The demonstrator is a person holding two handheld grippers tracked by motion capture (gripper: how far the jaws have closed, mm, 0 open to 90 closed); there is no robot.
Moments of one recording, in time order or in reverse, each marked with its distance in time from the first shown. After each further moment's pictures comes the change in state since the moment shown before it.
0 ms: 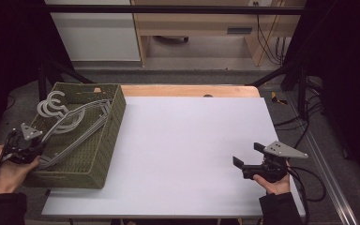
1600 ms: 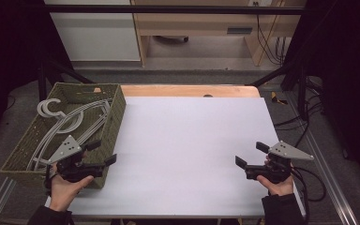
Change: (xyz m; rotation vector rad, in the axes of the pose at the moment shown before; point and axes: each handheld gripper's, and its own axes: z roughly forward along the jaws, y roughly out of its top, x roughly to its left) left arm -0.135 0.034 -0.050 -0.576 -0.647 -0.112; right arm -0.001 0.002 -0.009 -0.044 0.017 0.009
